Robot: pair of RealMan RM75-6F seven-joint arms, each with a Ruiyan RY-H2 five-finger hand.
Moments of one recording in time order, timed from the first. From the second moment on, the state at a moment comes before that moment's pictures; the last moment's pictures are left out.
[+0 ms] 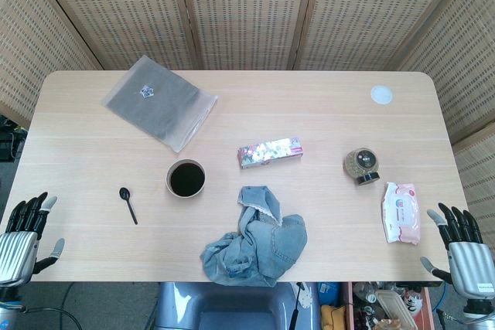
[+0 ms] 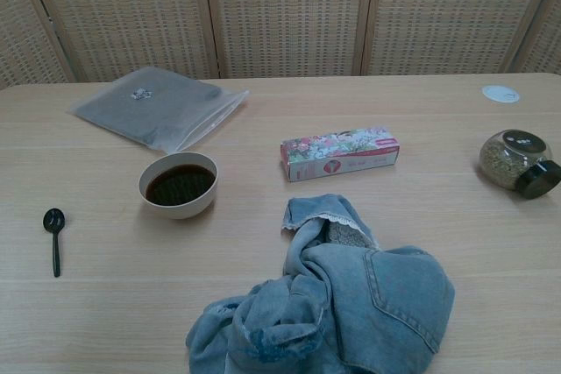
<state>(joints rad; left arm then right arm) 0.01 -1.27 0.02 -1.49 1.58 1.54 0.03 -0.03 -1.28 0.00 -1.33 -1.59 1.60 0.08</state>
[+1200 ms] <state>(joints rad) -0.04 -1.24 0.03 -1.50 1.62 1.51 0.10 -0.03 -1.28 0.00 -1.32 -1.59 1.58 0.10</state>
